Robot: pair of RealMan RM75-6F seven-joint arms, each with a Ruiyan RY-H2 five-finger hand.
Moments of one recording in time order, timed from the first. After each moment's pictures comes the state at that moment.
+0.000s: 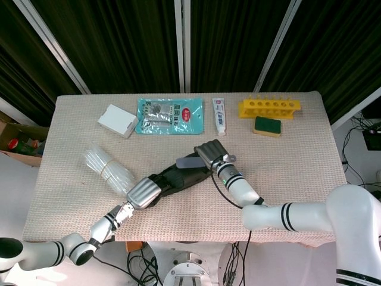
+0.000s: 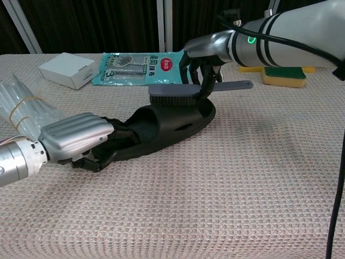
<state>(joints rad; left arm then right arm) -0.65 -1.68 0.05 -1.30 1.50 0.91 0.18 1.28 -1.45 0.10 -1.65 -0.33 0.87 -0.69</state>
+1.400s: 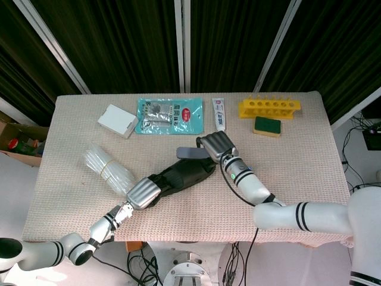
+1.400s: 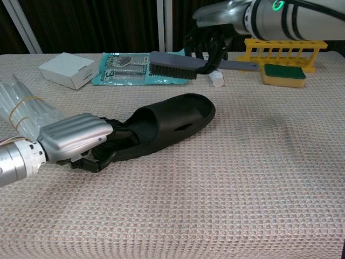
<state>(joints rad) -0.65 -1.67 0.05 -1.30 1.51 0.92 0.17 1.20 -1.33 0.13 -1.72 -0.52 0.89 -0.53</state>
